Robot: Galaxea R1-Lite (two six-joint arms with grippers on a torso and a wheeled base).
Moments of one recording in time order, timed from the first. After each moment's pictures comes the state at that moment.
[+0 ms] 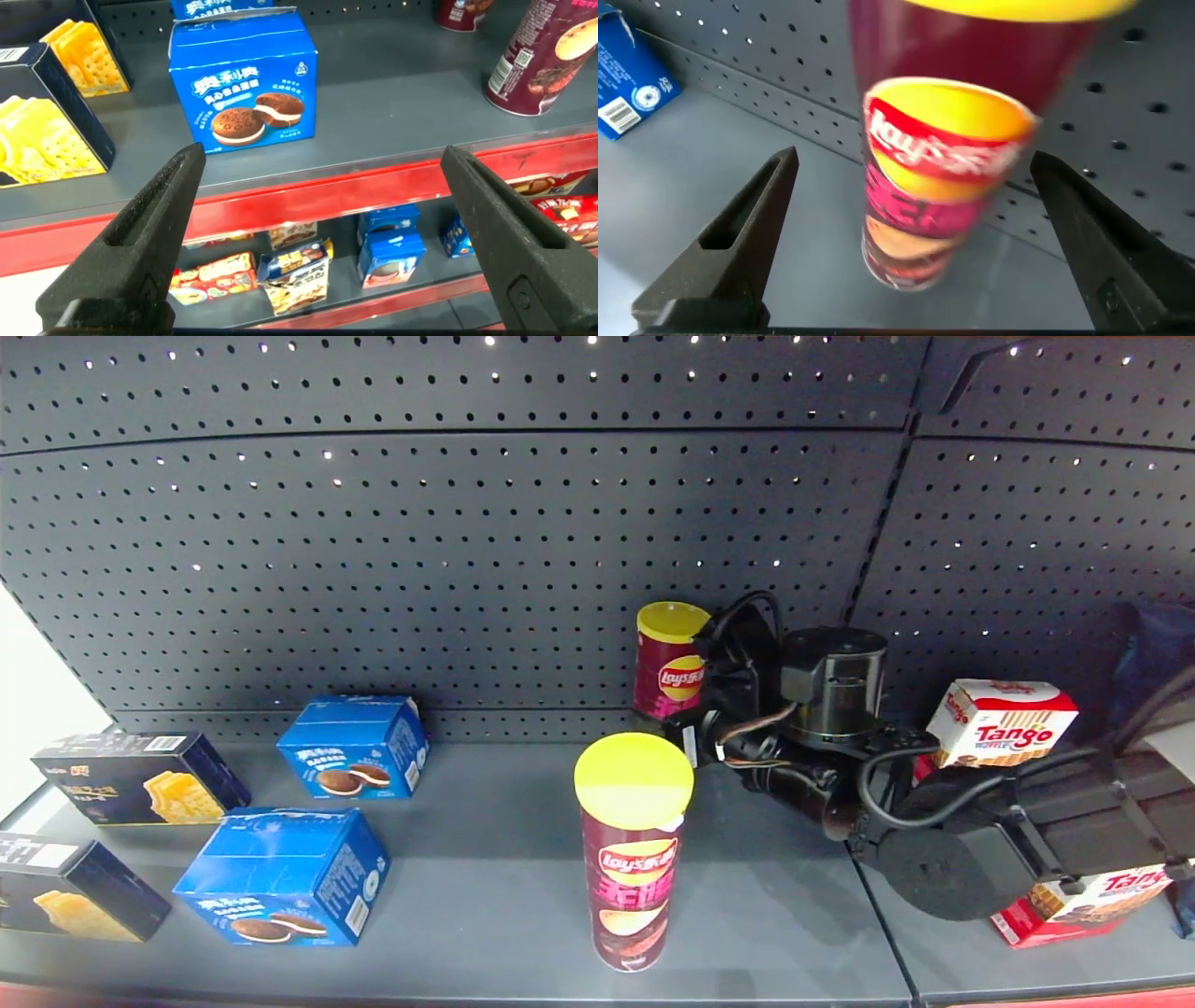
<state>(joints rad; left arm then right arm) 0.16 0.10 0.00 -0.06 -0.37 0.01 0.71 1.95 -1.06 -0.80 -0.24 -0.07</state>
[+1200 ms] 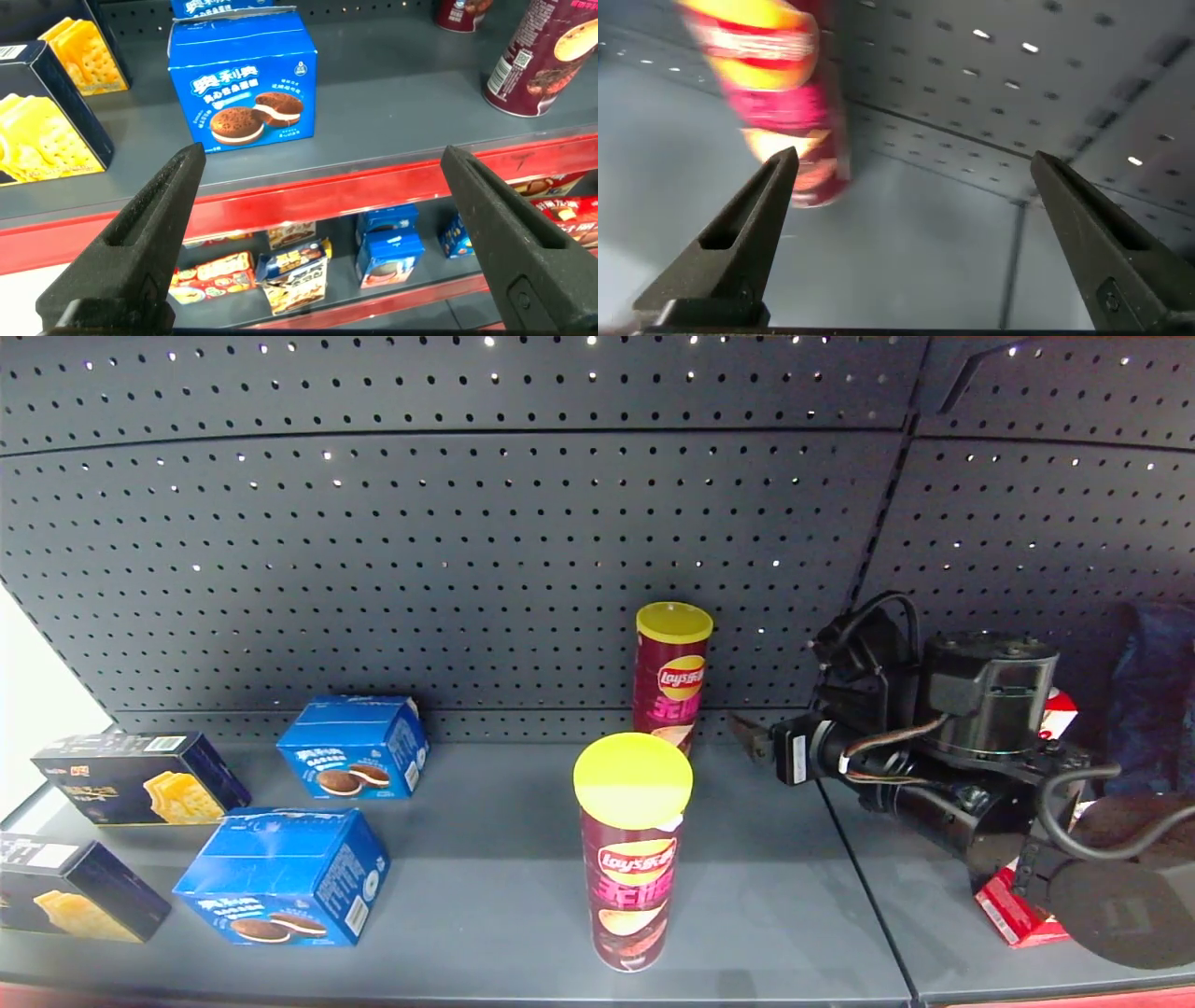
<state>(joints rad) 0.16 0.10 0.00 -0.06 -0.37 0.01 0.61 1.74 -0.81 -0.80 -0.30 -0.07</state>
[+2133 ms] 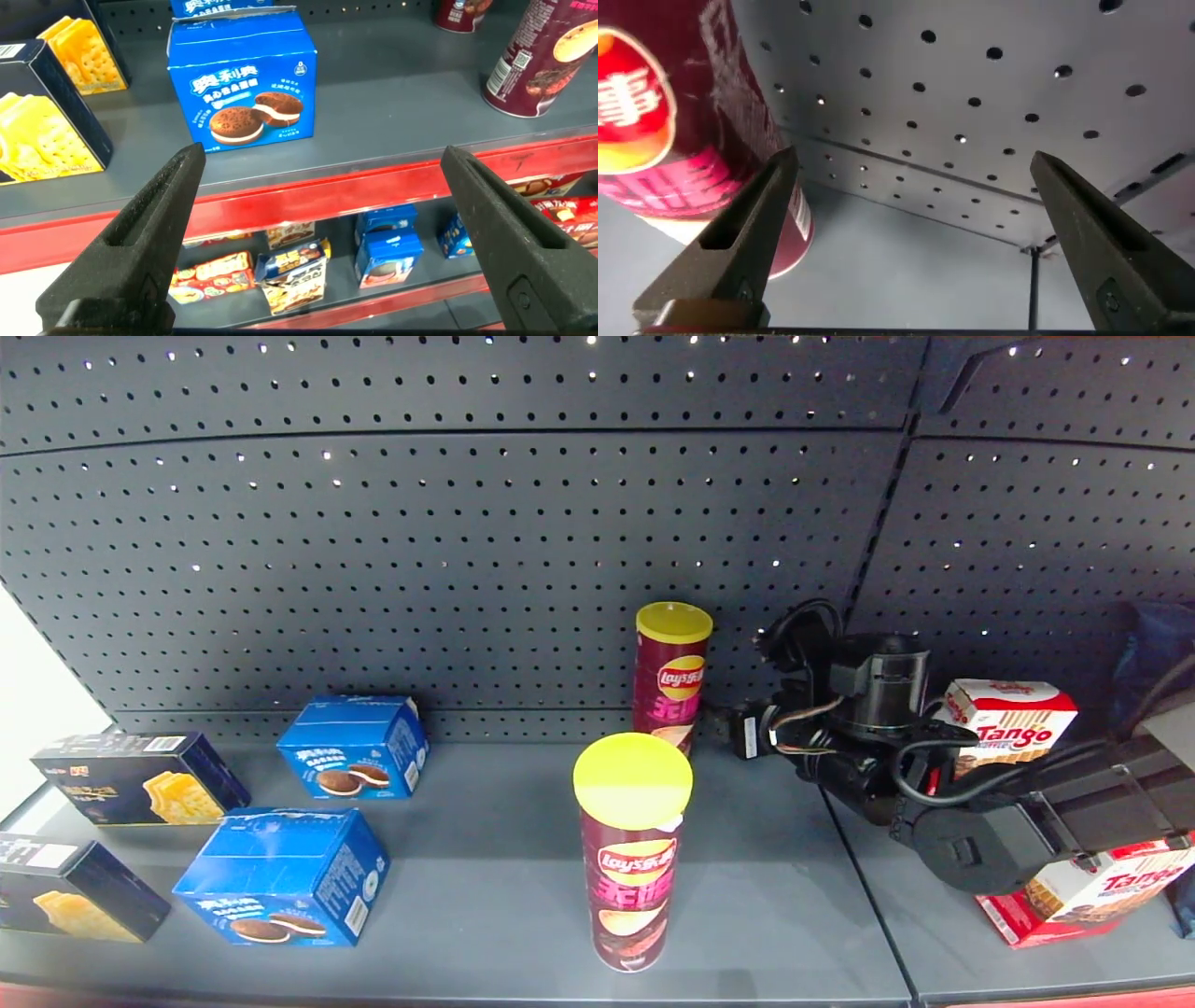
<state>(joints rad) 0.16 0.10 0.00 -0.06 -0.37 0.00 0.57 1.96 -1.00 -0.84 -0.30 -0.07</state>
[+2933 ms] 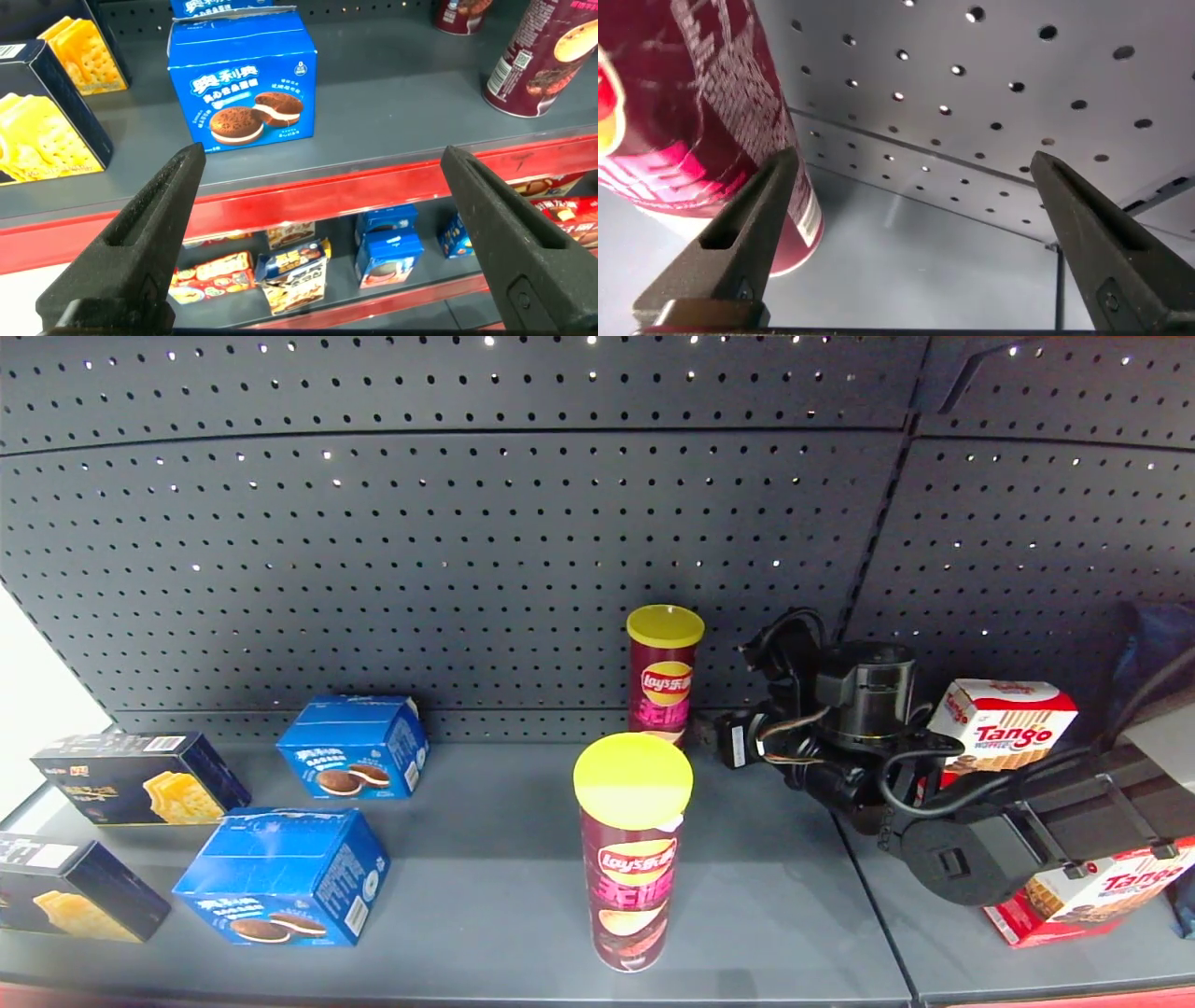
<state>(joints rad) 0.16 0.10 0.00 -0.06 -0.37 0.01 0.60 1.97 -0.99 -0.85 -0.30 -0.07</state>
